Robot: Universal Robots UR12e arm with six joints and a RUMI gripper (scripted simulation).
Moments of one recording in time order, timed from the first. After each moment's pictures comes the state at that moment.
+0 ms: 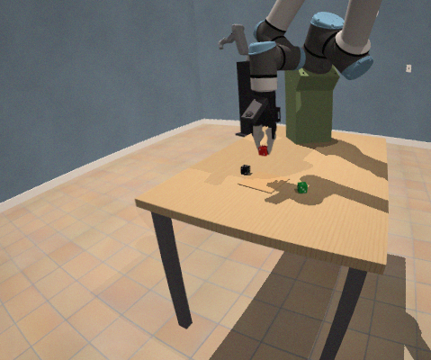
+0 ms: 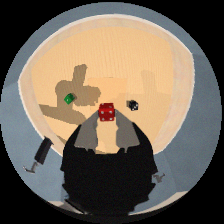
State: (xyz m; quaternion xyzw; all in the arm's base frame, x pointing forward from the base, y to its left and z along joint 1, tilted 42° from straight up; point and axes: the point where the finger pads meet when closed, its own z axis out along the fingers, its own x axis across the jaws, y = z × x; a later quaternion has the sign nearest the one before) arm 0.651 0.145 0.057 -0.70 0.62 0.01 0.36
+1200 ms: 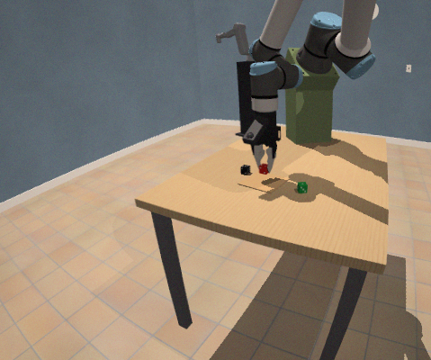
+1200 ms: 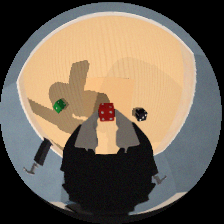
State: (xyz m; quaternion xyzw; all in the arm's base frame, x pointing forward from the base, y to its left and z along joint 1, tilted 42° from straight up) arm 0.681 0.181 0.005 -0.70 0.62 0.01 0.36
